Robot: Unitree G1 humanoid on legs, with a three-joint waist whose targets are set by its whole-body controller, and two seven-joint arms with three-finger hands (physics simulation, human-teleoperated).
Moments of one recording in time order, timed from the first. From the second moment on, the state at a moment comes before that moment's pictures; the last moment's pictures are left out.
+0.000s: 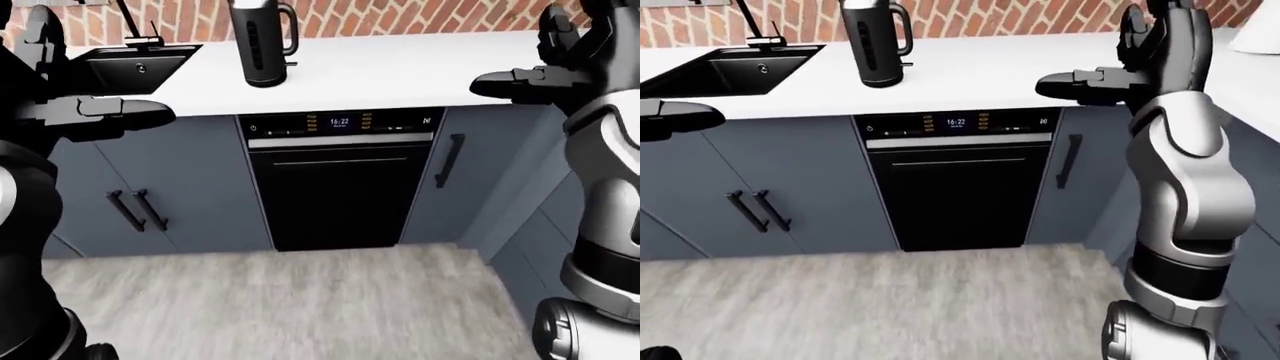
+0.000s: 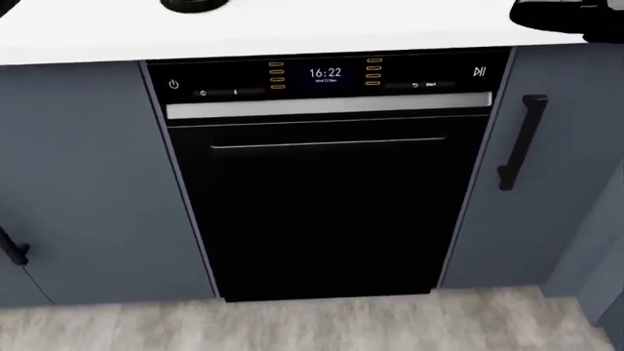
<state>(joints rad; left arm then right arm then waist) -0.62 0.63 0.45 -0.53 -0.50 0.85 0.16 -0.78 -0.54 -0.30 -0.21 0.38 0.67 -0.11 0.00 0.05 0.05</state>
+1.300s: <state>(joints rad) -0.63 0.63 0.43 -0.56 -0.52 0.84 0.17 -0.77 -0.55 -0.33 -0.23 0.38 0.67 -0.12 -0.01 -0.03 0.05</state>
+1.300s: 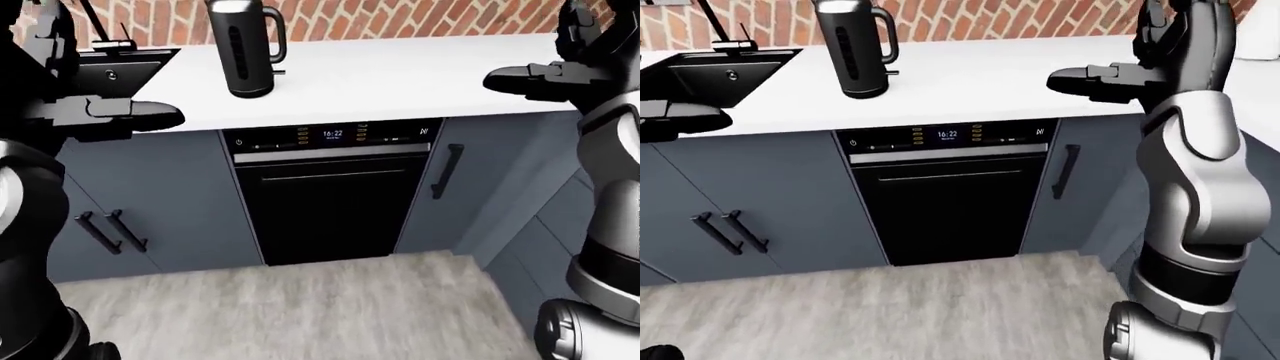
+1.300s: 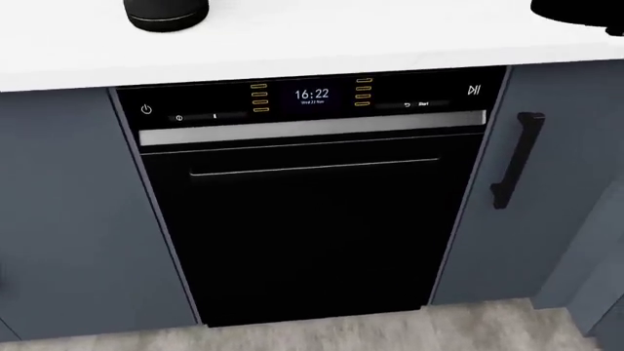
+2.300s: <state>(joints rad) -0.65 0.65 0.44 -0.55 -0.53 0.85 0.18 -0.80 -0.56 -0.32 -0.24 0.40 0.68 -0.12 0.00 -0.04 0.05</state>
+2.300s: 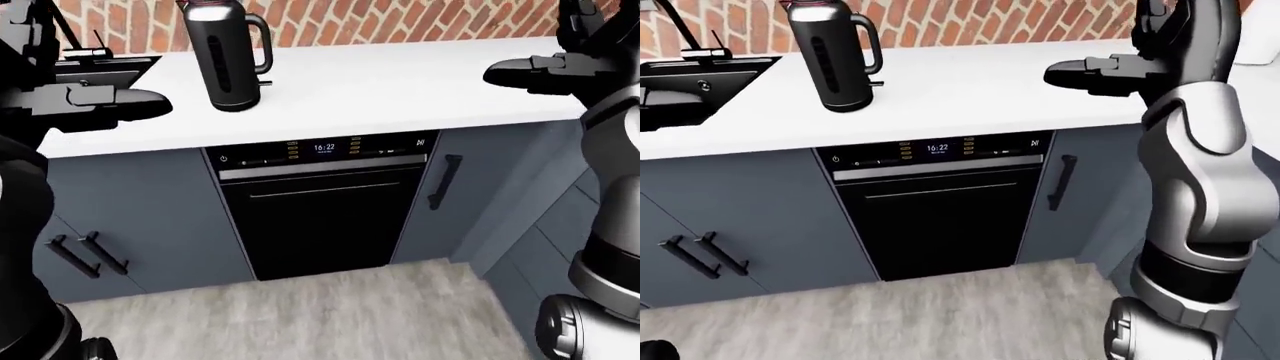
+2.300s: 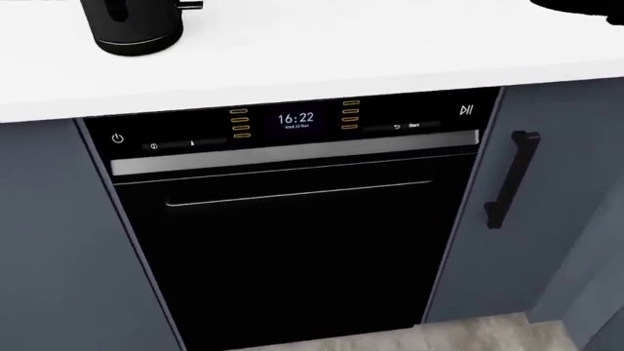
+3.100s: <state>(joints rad) -0.56 0.82 0.58 -0.46 -0.57 0.78 0.15 -0.82 -0.59 -0.32 -0.21 0.41 0.69 -0.12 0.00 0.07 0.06</state>
